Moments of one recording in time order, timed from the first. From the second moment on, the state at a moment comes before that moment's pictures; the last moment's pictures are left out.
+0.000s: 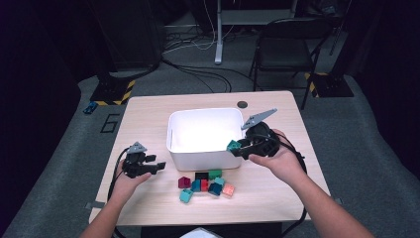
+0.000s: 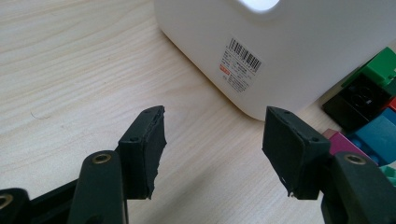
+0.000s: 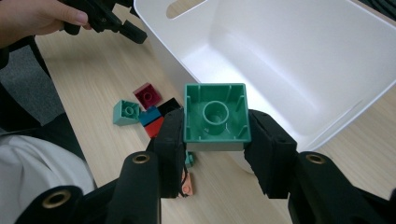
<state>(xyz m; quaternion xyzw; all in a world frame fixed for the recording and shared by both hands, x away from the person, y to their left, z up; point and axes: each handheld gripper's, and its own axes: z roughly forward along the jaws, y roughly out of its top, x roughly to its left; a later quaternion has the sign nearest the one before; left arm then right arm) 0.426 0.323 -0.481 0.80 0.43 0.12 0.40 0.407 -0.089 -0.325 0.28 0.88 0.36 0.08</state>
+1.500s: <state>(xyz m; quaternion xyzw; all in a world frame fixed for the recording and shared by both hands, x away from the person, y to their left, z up) 0.428 0.325 -0.485 0.80 0.42 0.12 0.40 0.492 0.011 -0.337 0.27 0.89 0.35 0.08</state>
